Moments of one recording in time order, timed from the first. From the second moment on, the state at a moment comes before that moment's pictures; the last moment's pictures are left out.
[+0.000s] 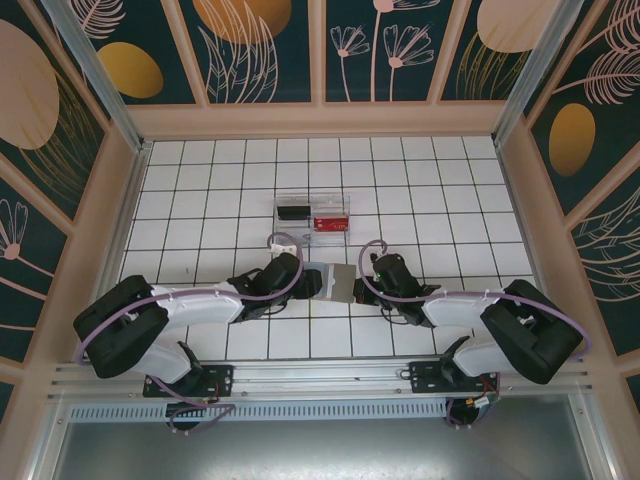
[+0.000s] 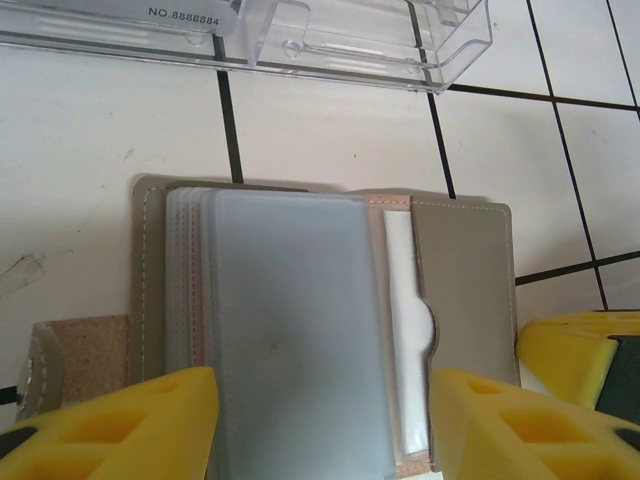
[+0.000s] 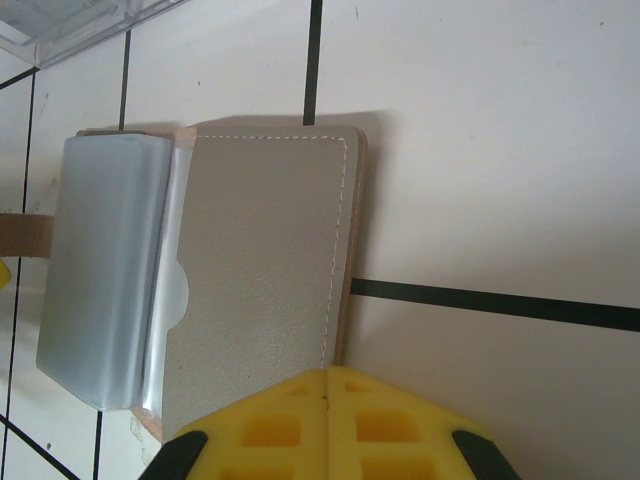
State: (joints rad) left arm -0.93 1.46 0.57 0.12 -0.14 -0.87; right arm 0.74 1.34 0.32 0.25 -0.12 0.81
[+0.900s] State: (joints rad) left arm -0.93 1.52 0.59 0.13 -0.11 -0.86; right arm 0.74 1.34 0.32 0.25 -0.12 0.81
